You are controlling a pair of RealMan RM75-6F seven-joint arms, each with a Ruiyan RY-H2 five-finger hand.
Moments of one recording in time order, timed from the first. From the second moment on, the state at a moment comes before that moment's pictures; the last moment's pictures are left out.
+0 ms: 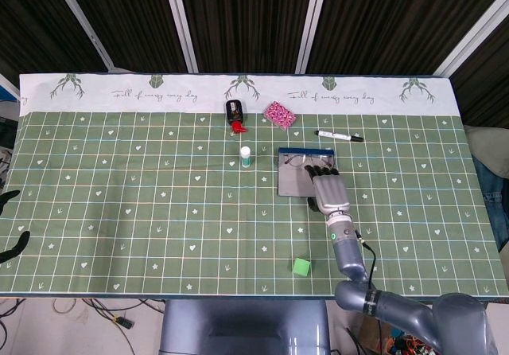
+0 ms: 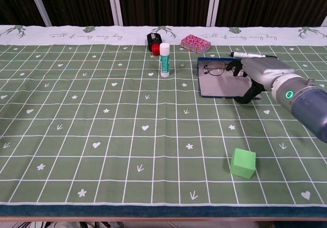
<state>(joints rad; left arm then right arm) -0.08 -1.02 -0.08 -1.67 1.41 1.46 -0.08 0.72 -1.85 0.27 -1.09 -0.93 1.05 -0.47</state>
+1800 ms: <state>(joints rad) -0.08 -1.01 -0.08 -1.67 1.41 1.46 -0.08 0.83 -1.93 0.39 -0.89 -0.90 0.95 -0.45</state>
